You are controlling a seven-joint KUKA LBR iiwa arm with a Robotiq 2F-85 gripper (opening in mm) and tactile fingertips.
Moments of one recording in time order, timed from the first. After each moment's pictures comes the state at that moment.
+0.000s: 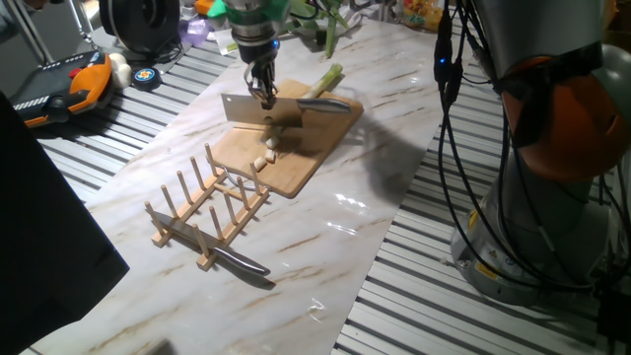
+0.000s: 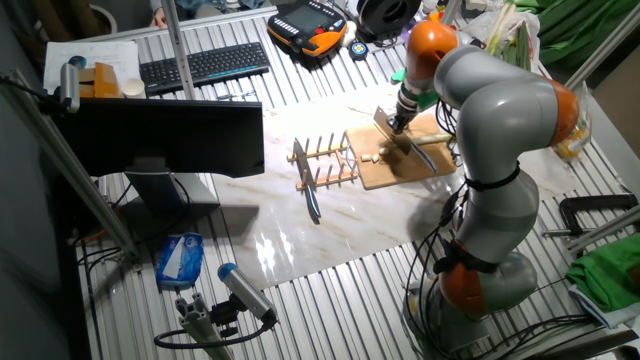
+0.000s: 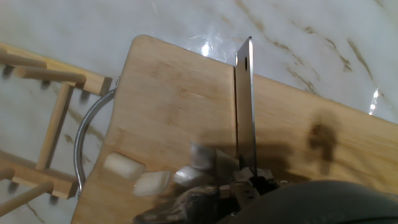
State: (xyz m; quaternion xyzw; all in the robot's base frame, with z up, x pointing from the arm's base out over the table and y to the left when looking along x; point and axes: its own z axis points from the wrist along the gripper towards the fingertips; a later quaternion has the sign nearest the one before) arm 0.564 -0.090 0.111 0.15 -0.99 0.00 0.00
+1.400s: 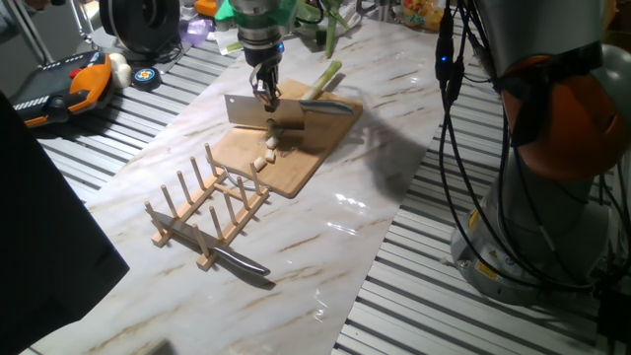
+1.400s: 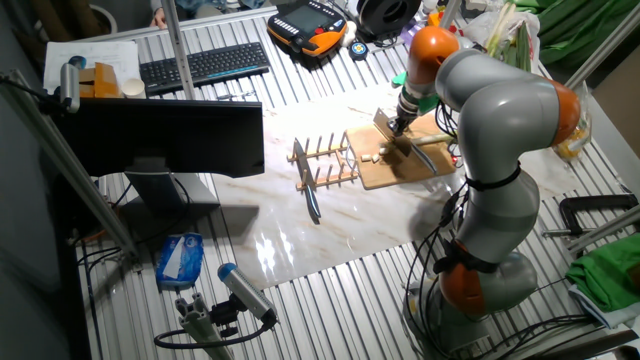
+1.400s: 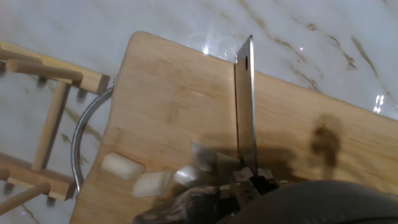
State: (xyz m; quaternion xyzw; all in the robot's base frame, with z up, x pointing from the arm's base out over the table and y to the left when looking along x) arm 0.560 -0.087 0.106 0.14 -0.99 0.00 0.00
